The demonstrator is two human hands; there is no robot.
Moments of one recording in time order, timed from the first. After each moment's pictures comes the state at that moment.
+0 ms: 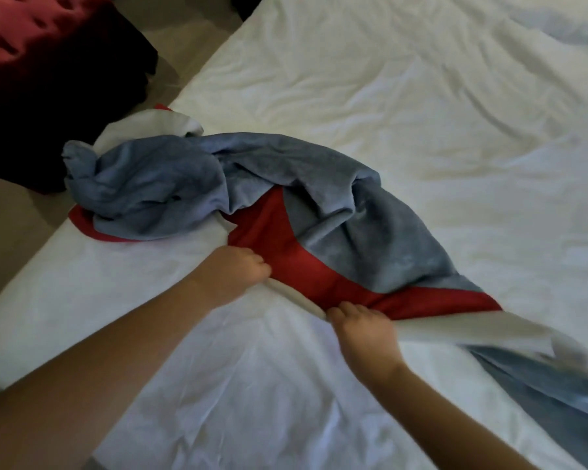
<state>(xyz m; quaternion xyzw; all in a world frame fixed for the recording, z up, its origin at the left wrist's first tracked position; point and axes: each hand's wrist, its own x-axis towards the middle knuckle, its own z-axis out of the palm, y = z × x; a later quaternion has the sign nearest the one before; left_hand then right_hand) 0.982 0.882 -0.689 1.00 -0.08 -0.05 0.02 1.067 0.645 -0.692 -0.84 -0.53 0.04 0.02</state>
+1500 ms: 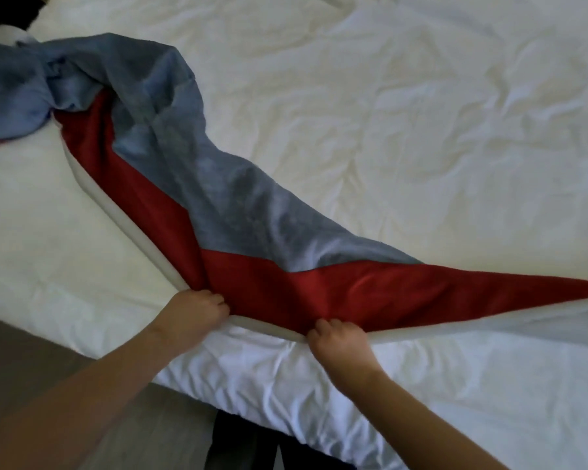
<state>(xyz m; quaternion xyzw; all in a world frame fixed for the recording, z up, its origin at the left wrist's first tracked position) 0.901 0.493 -0.702 0.98 -0.09 -0.19 -0.02 1.000 0.248 -0.715 -0.83 -0.55 0.05 0.03</state>
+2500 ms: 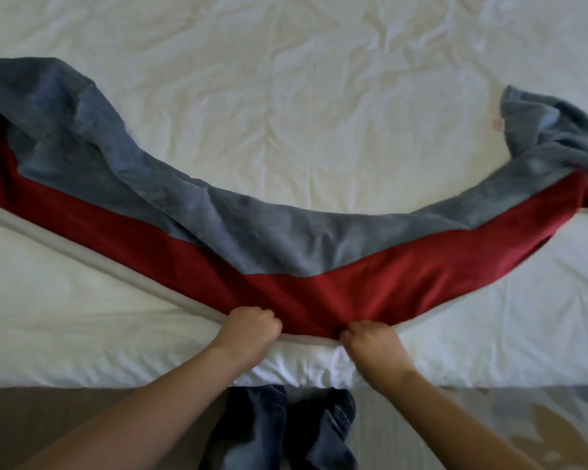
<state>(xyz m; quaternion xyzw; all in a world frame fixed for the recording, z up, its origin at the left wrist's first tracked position) 0.899 0.355 -0.699 0.95 -0.19 -0.24 0.03 0.934 0.130 -0.697 -0.90 -0.39 0.19 -0.02</state>
